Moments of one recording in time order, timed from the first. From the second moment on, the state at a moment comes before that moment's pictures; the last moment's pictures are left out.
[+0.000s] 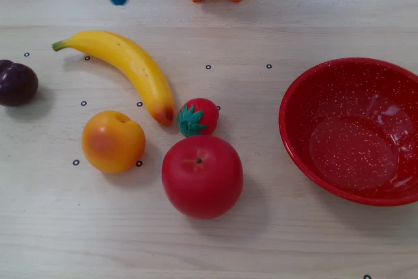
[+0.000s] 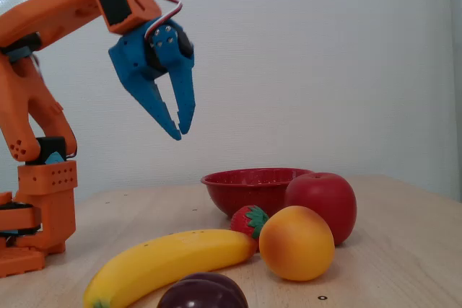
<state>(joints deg) -25.4 103.9 83.8 88.1 17.1</state>
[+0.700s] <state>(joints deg) -45.5 51.5 30.2 101.9 42.4</state>
